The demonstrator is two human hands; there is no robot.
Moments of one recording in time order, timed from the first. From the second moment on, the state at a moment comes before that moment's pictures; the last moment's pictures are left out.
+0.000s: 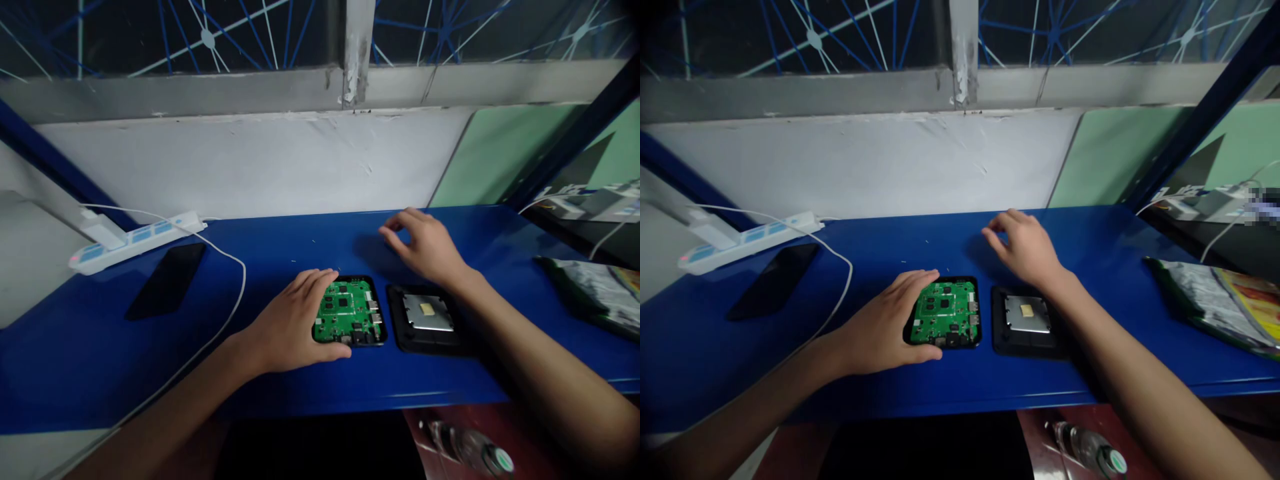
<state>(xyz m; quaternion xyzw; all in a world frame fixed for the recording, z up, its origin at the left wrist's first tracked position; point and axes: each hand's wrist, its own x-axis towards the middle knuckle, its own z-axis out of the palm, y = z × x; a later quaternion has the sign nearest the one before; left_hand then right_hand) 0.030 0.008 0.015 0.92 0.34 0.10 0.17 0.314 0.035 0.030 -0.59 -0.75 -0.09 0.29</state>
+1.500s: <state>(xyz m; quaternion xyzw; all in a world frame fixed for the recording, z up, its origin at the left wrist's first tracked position) 0.002 0.018 -0.010 0.89 0.35 0.16 0.23 0.291 -0.014 0.037 -0.39 -0.89 0.18 0.14</state>
